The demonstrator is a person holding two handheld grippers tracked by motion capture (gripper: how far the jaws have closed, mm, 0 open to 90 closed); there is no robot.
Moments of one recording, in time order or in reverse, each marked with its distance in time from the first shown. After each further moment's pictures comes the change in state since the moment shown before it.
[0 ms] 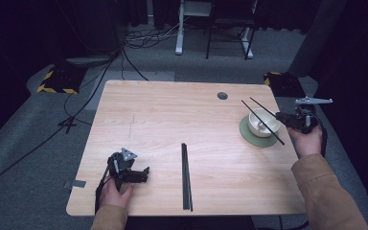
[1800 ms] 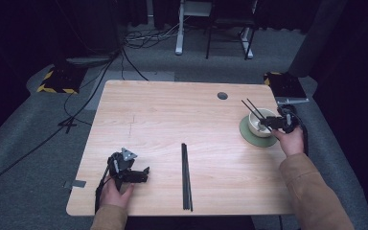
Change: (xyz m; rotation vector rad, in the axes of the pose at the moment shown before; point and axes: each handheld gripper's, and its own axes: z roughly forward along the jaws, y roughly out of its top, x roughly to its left) left arm 0.000 0.000 0.000 0.000 0.000 0.000; right arm 0.008 -0.007 0.058 0.135 0.002 0.056
